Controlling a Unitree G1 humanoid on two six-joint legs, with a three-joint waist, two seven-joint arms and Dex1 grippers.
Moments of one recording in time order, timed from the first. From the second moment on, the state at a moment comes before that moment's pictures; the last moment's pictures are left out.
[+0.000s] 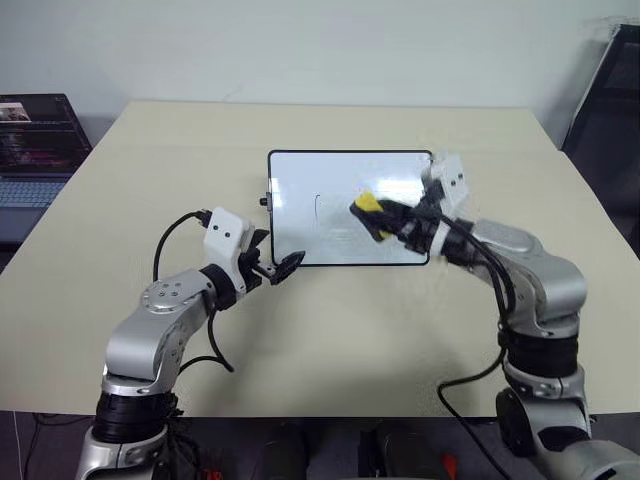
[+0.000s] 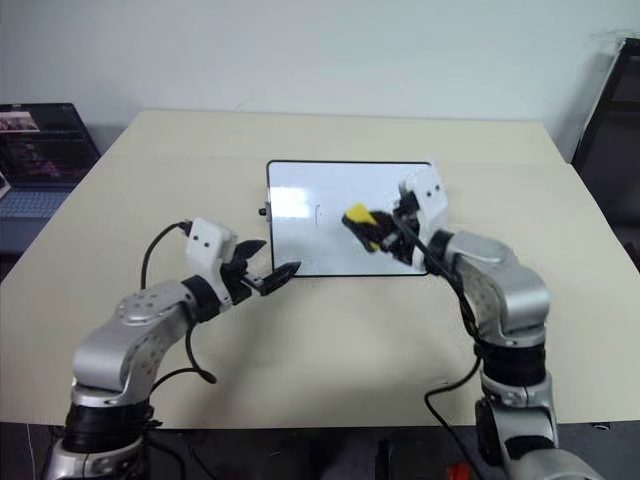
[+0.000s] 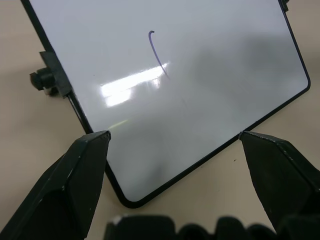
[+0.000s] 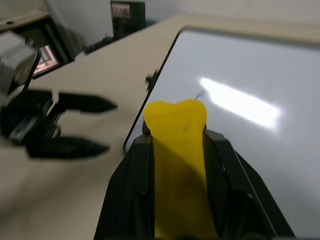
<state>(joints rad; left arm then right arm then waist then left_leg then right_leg) -0.29 0.51 0.09 -0.34 -0.39 0.73 -0.52 -0.57 -0.28 -0.07 -0.37 0.36 1.06 0.68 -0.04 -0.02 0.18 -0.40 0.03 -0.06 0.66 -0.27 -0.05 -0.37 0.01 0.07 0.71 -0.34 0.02</state>
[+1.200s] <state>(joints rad) -0.23 0.47 0.17 -0.41 -0.46 0.73 -0.40 -0.59 -0.36 0.25 -0.23 0.14 0.59 0.50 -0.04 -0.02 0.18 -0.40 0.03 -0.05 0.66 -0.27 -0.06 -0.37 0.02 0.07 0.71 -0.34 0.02</state>
